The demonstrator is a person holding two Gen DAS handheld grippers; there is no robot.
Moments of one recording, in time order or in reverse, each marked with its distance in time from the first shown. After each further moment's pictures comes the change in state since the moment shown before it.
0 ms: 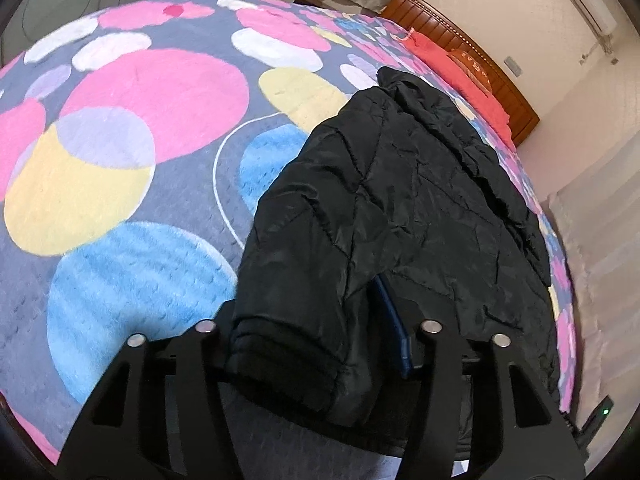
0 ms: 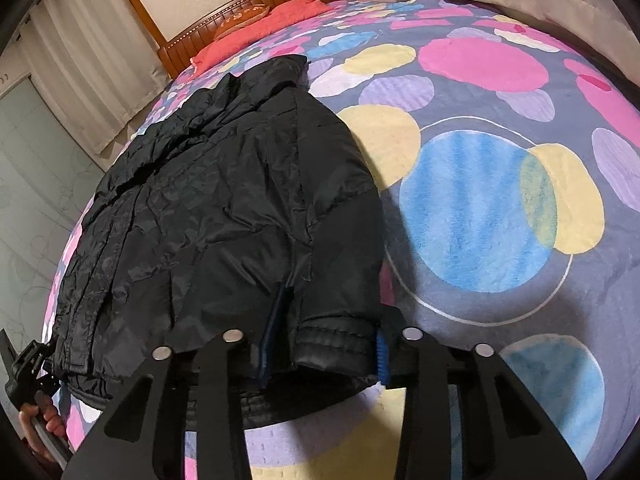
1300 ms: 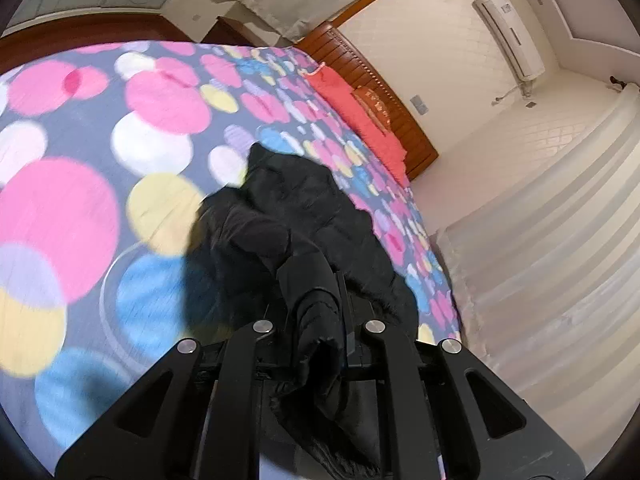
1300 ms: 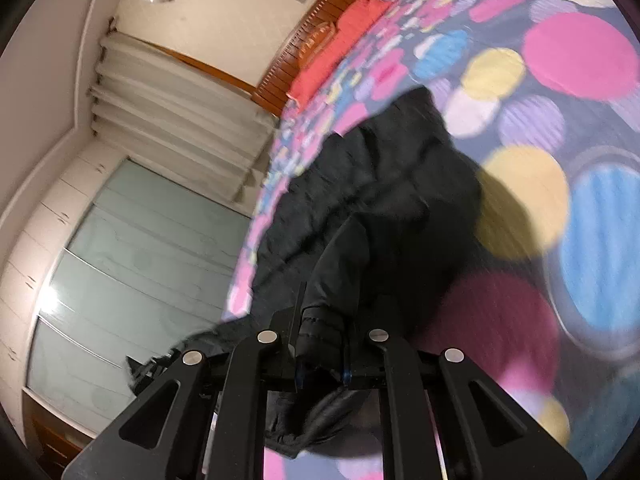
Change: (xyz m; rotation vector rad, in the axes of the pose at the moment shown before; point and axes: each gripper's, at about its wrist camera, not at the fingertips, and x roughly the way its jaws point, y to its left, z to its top) left arm -0.059 -0.051 0.105 -0.029 -0.070 -0.420; right arm -0.027 0.033 0.089 0.235 -0.002 0.605
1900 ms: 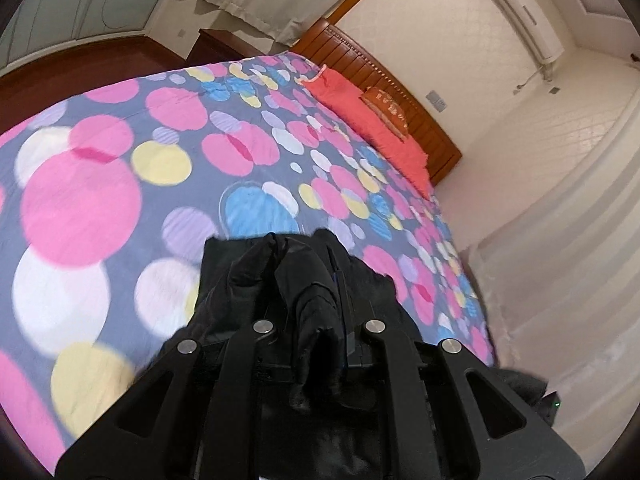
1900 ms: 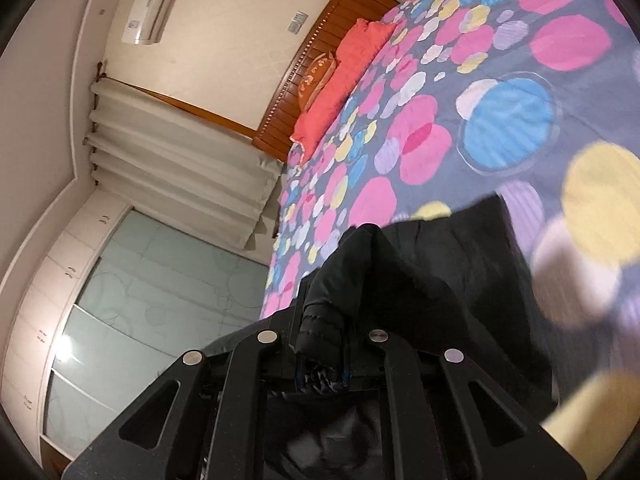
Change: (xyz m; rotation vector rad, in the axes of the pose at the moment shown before) left arm 0.169 -0.038 0.149 0.087 0.009 0.115; right arm 0.118 0.002 0.177 0.070 -0.089 0.031
